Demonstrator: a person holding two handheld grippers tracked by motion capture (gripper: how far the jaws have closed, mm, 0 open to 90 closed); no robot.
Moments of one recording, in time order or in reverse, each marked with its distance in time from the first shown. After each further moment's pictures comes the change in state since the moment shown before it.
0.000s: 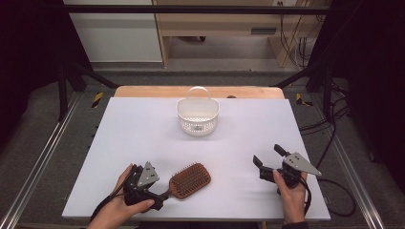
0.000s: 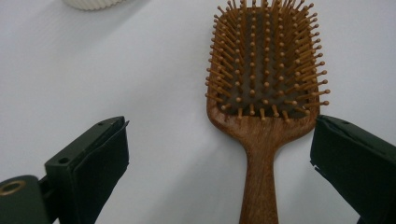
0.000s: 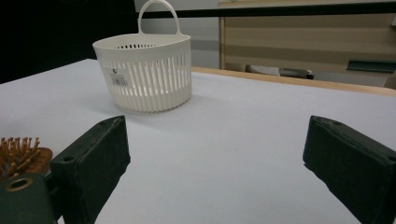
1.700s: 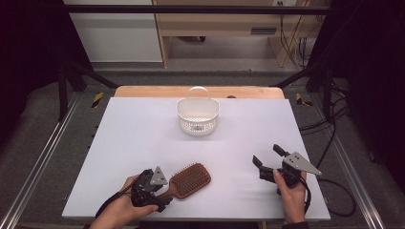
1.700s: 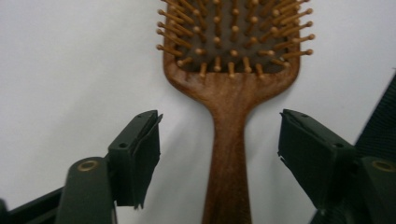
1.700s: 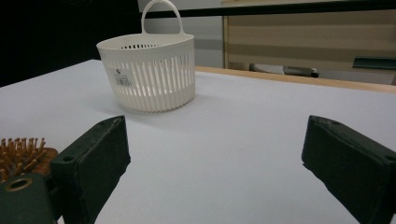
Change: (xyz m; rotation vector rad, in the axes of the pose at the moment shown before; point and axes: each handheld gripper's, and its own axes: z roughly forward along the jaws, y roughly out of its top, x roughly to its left) left arm -0.006 0.005 0.019 0.235 -0.135 0.021; right arm 0.000 0.000 0.000 0.005 0.016 0.012
